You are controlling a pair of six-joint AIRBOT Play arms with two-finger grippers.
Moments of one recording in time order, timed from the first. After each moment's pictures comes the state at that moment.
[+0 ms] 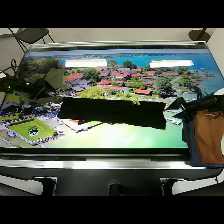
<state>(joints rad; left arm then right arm) 0.28 -1.70 1.68 0.92 -1.44 -1.45 -0.48 -1.71 1.39 -0.91 1.46 1.36</state>
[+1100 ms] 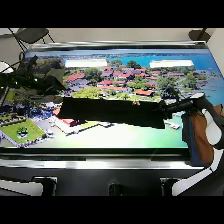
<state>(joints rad) 0.14 -1.64 1.68 0.92 -1.44 -1.47 -0.30 -1.88 1.37 -0.76 1.38 1.21</state>
